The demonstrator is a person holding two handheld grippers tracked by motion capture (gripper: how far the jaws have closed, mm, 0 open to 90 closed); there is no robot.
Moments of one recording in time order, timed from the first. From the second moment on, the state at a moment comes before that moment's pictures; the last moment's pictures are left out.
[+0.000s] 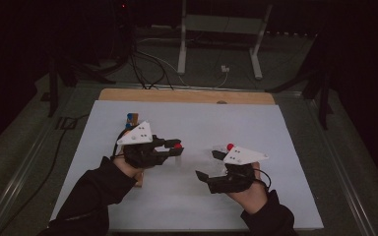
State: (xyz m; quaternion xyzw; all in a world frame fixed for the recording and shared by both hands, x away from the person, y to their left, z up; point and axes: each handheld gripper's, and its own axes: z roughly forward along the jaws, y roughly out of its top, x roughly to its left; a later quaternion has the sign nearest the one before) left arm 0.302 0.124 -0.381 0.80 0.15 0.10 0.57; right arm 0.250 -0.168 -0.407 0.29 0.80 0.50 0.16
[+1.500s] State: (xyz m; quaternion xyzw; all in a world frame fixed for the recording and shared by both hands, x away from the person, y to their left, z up) left arm 0.308 0.254 -0.406 0.76 0.30 0.21 0.54; right arm 0.250 -0.175 -0.406 0.28 0.80 0.51 0.15
